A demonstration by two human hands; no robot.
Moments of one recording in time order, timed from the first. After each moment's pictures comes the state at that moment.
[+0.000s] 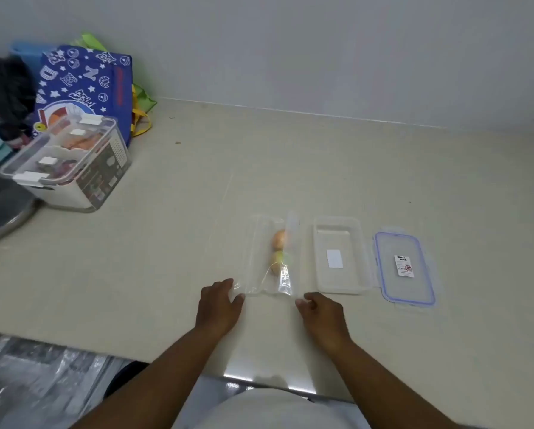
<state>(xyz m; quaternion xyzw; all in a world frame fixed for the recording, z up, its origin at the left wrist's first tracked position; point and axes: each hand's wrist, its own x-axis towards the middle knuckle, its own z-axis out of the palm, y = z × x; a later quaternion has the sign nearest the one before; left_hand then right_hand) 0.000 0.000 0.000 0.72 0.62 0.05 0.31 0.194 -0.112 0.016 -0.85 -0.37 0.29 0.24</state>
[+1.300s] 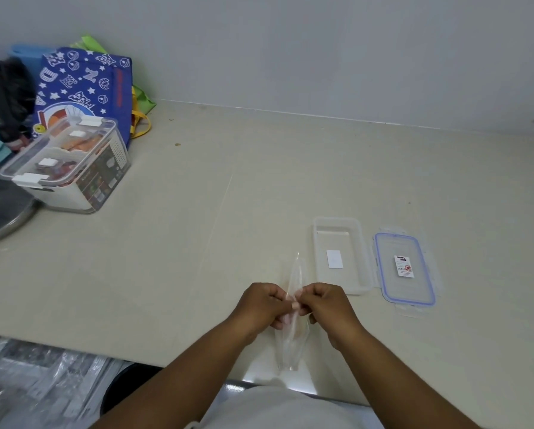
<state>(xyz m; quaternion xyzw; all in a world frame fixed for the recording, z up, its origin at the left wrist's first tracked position) 0.054 -0.033 0.064 0.55 0.48 0.11 0.67 0.195 -0.107 0.069 -0.74 -0.25 0.46 0.41</state>
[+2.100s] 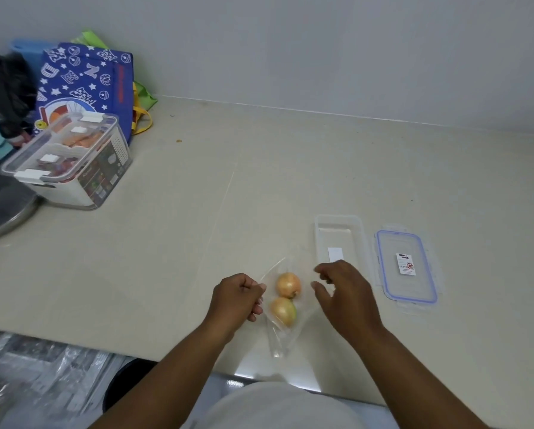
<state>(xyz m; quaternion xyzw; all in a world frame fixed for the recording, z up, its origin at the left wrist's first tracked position) 0.019 -0.022 0.065 0.52 0.57 0.21 0.60 0.214 -0.120 0.087 -0.76 -0.57 0.07 0.31</state>
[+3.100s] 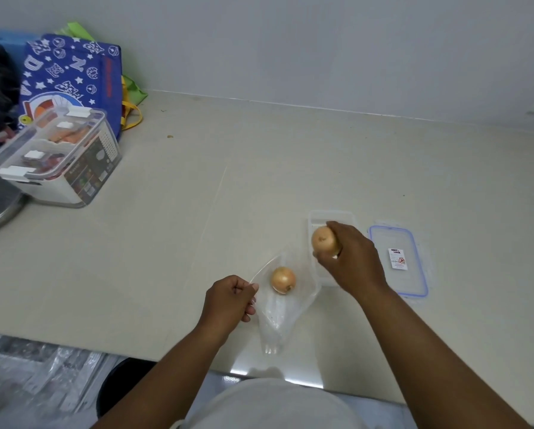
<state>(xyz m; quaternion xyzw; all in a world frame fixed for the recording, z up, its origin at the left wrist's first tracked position) 0.019 -0.029 0.054 0.52 0.58 0.22 0.59 0.265 -0.082 0.092 -0.81 -0.51 0.10 0.29</state>
